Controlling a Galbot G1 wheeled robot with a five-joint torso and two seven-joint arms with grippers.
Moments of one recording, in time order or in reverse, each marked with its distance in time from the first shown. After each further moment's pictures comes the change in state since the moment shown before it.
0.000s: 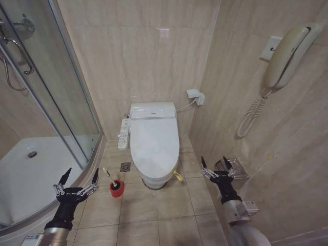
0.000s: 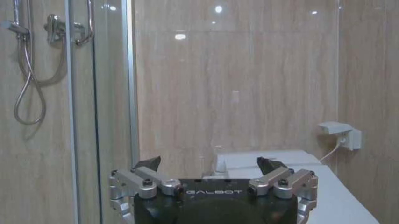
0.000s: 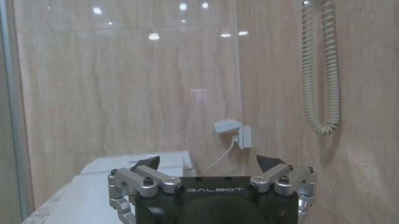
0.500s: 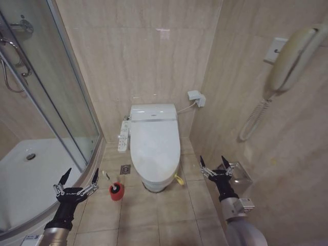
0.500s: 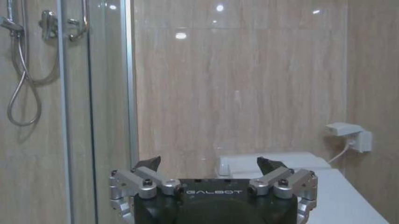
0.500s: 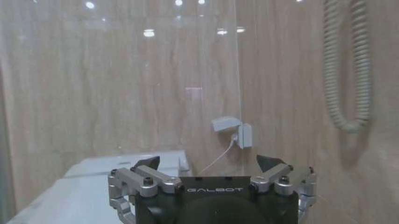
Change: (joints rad) left arm 0.000 0.000 0.000 0.000 0.000 0.000 0.000; right arm 0.048 0.005 -0.006 -0.051 -0.013 -0.002 0.027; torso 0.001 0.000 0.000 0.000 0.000
